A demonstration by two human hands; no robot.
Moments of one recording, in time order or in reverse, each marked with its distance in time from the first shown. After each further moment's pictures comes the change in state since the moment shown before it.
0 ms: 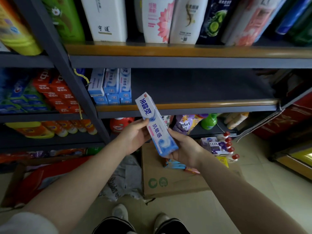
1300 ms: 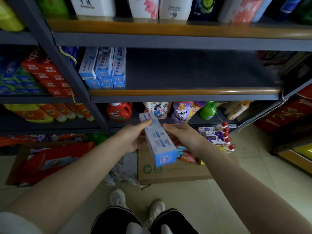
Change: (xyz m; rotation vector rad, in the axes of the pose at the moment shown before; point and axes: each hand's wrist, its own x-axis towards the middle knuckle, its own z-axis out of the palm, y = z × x) left_hand -0.017 -0.046 0.029 0.216 0.309 -0.264; right_hand -0.025 0.003 -0.044 -0.689 0.088 -0.182
